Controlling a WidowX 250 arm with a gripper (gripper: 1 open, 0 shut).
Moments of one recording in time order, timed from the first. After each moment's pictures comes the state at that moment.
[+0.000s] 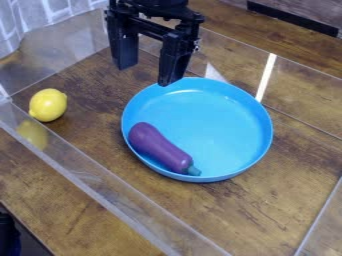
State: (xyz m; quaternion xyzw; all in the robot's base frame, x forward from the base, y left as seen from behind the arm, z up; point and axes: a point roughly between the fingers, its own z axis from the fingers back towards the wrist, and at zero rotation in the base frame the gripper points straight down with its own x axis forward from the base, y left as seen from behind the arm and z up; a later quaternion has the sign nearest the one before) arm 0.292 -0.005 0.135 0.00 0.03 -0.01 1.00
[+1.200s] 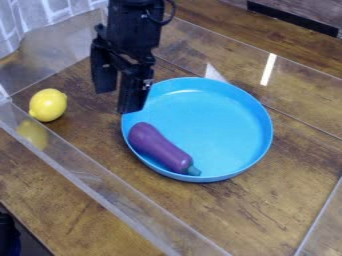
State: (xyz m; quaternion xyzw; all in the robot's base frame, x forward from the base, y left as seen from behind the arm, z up) arm 0.280 0.039 0.089 0.00 0.09 -0.15 0.98
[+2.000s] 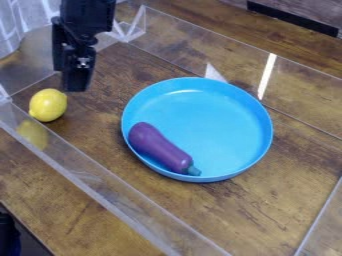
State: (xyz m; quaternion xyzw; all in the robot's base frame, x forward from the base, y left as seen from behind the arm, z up) arm 0.262 0.093 0.100 0.01 0.12 -0.26 0.96
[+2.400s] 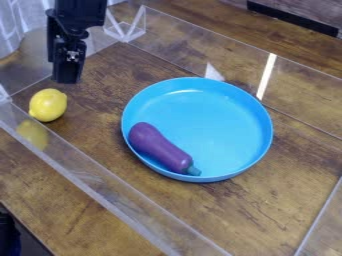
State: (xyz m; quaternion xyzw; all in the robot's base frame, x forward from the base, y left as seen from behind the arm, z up) arm 0.272 0.105 0.098 0.03 0.12 -0.28 0.95
